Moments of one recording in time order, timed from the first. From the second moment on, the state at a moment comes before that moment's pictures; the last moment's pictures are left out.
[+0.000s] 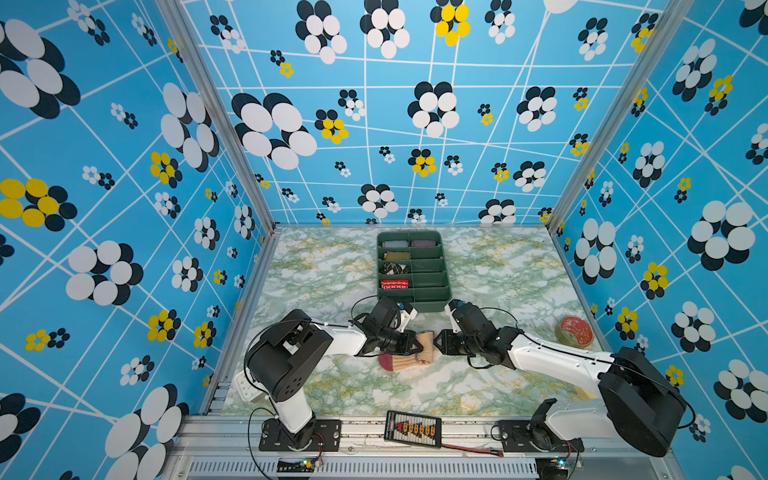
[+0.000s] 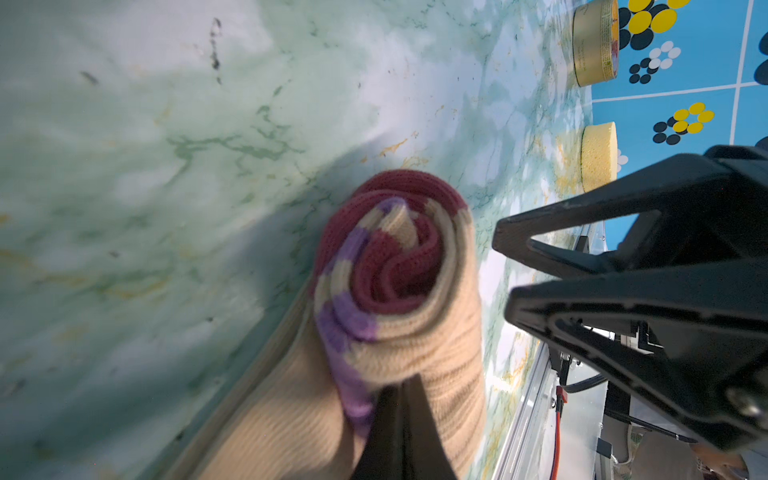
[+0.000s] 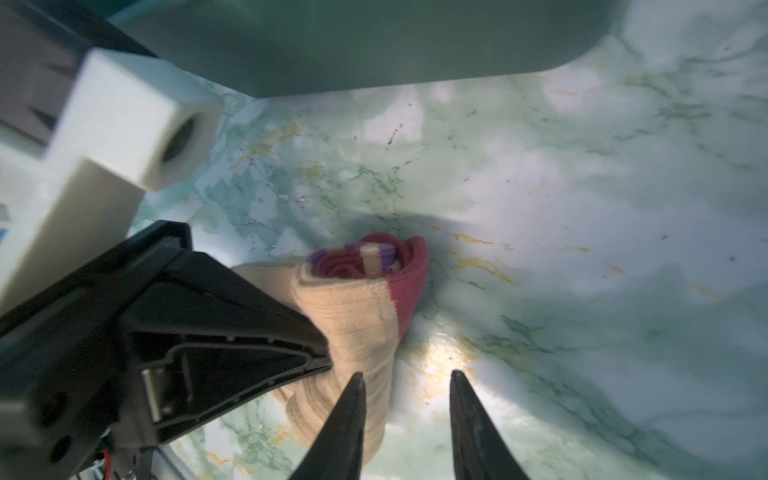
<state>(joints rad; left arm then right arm) -0.70 1.72 0.68 0.18 0.63 -0.60 0.75 1.37 0.62 -0.19 -0.09 0.67</state>
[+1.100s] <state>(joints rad) -0.70 1.68 0.68 0.05 0.54 -0.59 0.77 1.49 0.60 0.09 -0.28 0.68</state>
